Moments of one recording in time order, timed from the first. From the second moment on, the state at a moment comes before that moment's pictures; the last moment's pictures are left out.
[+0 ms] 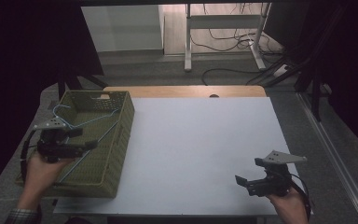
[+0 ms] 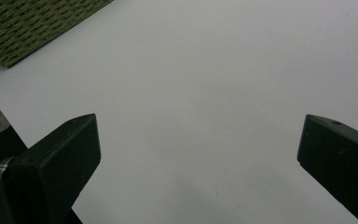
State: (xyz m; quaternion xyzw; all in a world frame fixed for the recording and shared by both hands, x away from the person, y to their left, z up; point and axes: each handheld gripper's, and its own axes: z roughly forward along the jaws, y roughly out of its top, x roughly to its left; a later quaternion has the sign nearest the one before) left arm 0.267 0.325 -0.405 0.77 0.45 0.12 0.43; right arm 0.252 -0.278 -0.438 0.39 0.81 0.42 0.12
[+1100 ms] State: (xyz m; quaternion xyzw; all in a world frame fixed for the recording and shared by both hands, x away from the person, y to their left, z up) left arm 0.208 0.248 -0.466 0.80 0.41 0.14 0.41; right arm 0.241 -0.269 -0.457 0.37 0.84 0.37 0.13
